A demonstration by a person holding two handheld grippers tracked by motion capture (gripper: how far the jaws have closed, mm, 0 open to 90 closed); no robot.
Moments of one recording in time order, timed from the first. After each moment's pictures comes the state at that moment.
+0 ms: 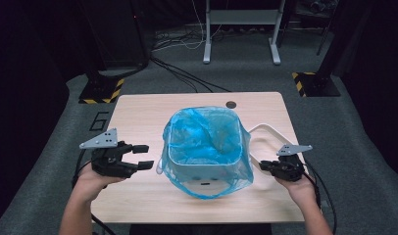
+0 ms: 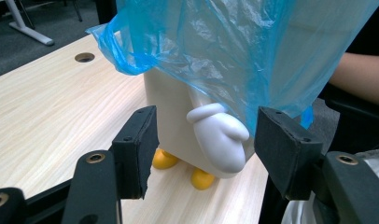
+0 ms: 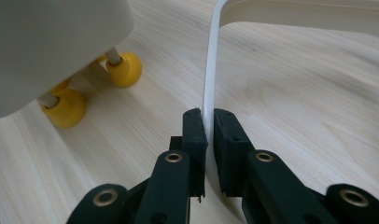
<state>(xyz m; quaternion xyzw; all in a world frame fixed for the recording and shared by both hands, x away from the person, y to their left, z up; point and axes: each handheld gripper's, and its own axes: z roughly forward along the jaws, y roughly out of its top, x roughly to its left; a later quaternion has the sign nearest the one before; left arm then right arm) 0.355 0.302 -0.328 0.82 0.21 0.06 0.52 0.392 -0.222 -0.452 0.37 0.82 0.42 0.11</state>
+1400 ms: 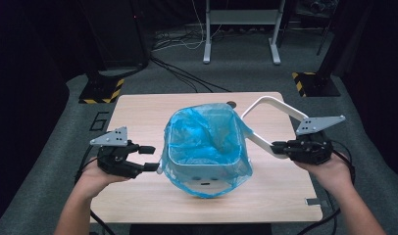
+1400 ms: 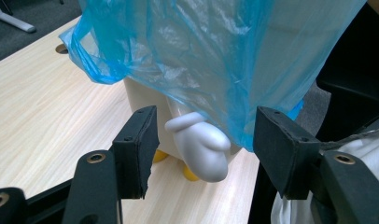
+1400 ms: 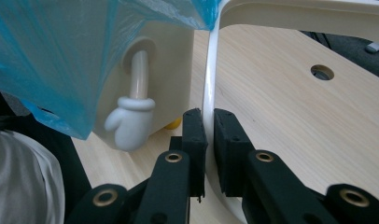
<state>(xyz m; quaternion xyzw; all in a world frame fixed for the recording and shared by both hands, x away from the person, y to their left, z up) 0.356 0.282 -0.314 0.85 0.19 0.05 0.49 0.362 -0.222 -0.297 0.28 0.85 0.42 0.13</state>
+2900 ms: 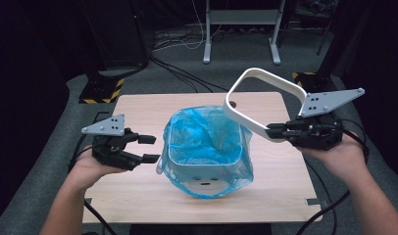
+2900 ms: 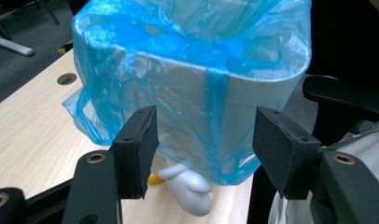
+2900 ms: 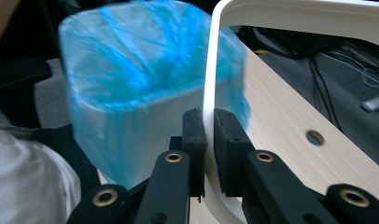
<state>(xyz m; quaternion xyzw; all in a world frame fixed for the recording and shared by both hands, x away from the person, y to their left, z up) 0.355 0.273 -0.267 0.86 0.15 0.06 0.49 0.342 -0.188 -0.207 0.18 0.86 0.45 0.15</state>
